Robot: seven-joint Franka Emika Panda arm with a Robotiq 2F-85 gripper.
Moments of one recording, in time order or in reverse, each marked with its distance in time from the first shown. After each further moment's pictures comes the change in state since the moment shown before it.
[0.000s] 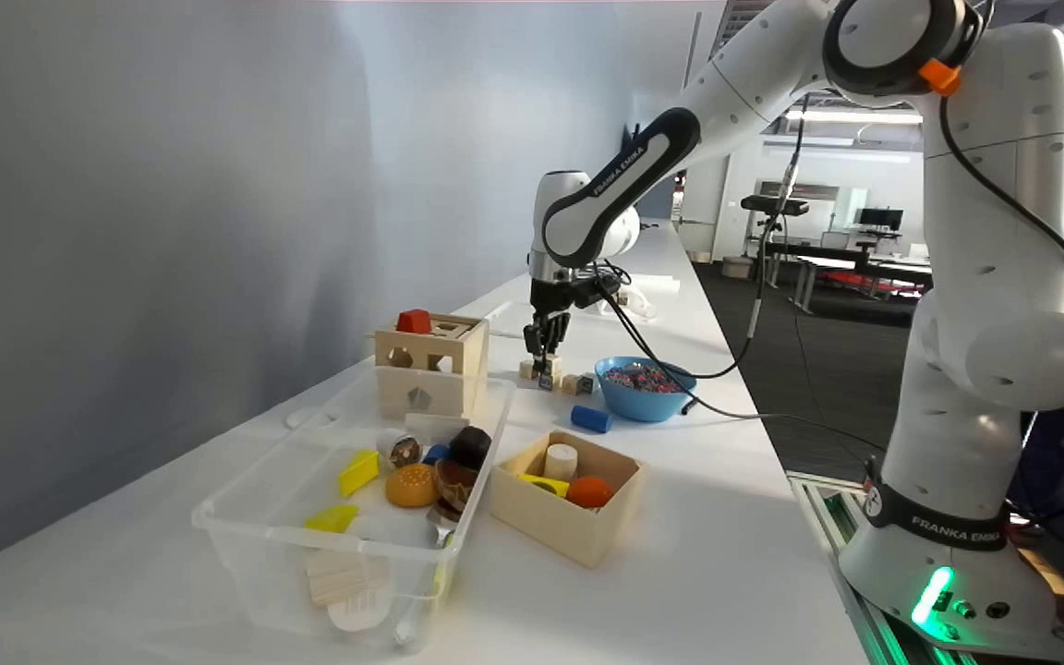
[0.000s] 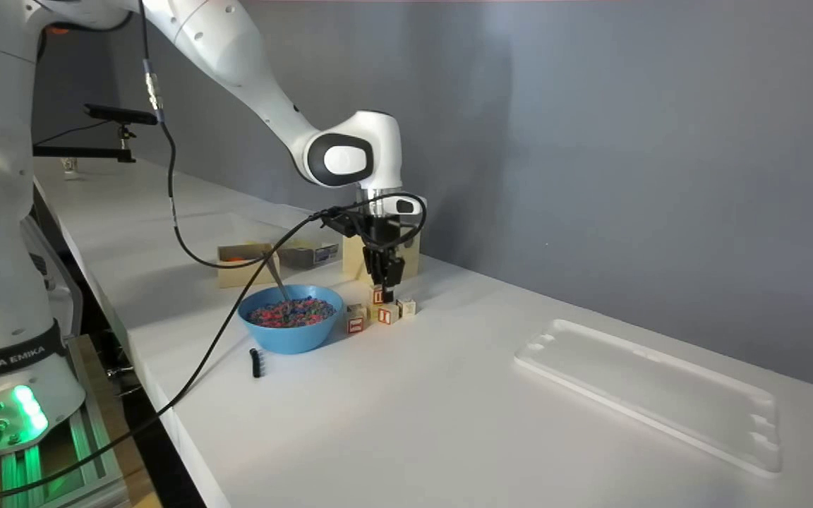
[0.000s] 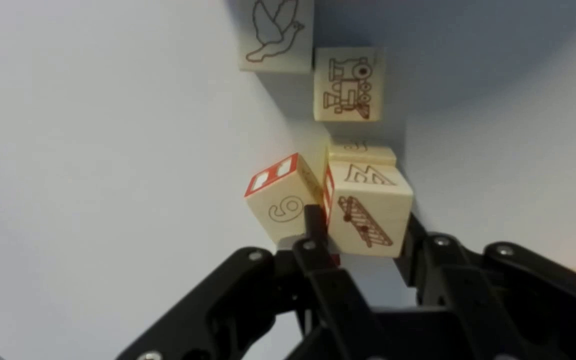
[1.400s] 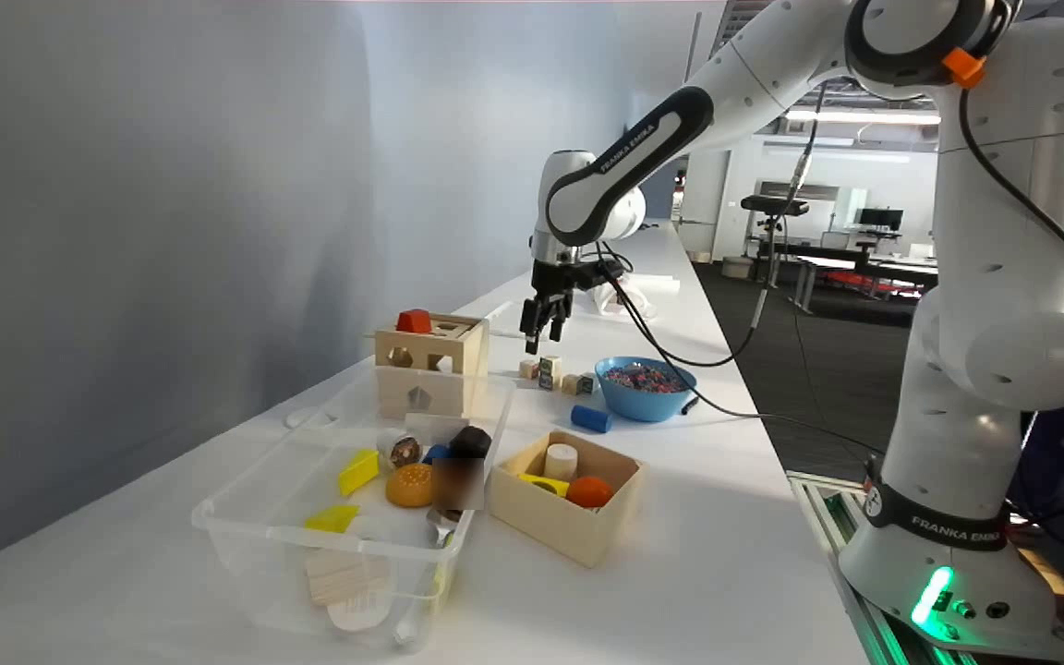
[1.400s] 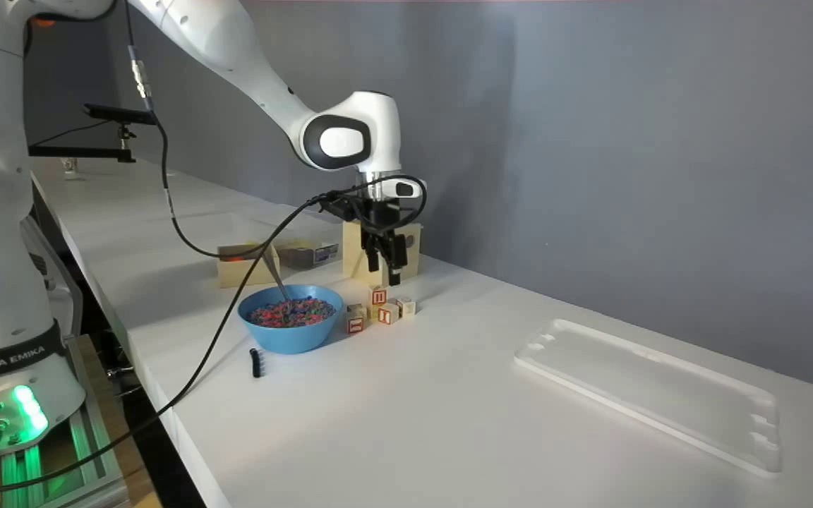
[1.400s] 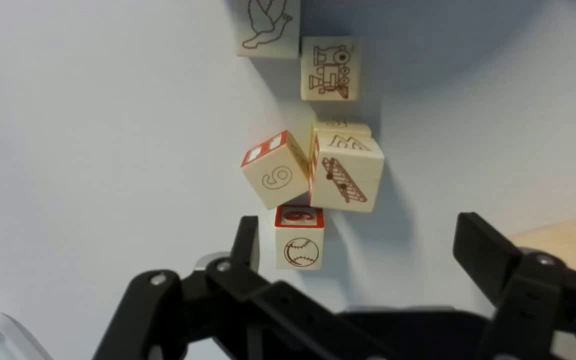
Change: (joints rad) arm -0.003 -0.066 0.004 -0.001 0.031 -0.040 -0.035
